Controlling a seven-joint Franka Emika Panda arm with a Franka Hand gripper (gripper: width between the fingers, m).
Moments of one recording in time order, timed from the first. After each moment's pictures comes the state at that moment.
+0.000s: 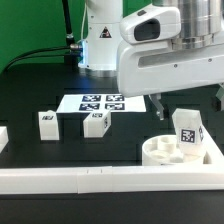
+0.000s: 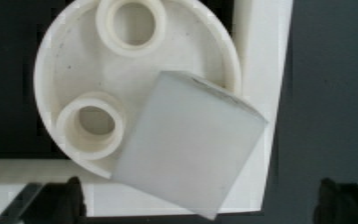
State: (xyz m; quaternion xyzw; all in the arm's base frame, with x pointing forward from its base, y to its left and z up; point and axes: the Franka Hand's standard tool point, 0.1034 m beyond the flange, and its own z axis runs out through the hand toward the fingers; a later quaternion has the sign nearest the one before) arm 0.633 0.103 0.095 -1.00 -0.05 0.01 0.06
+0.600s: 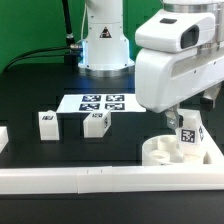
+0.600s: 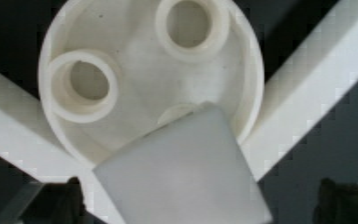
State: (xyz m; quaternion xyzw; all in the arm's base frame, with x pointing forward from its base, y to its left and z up) arm 0.622 0.109 0.079 -0.93 -0.37 0.01 0.03
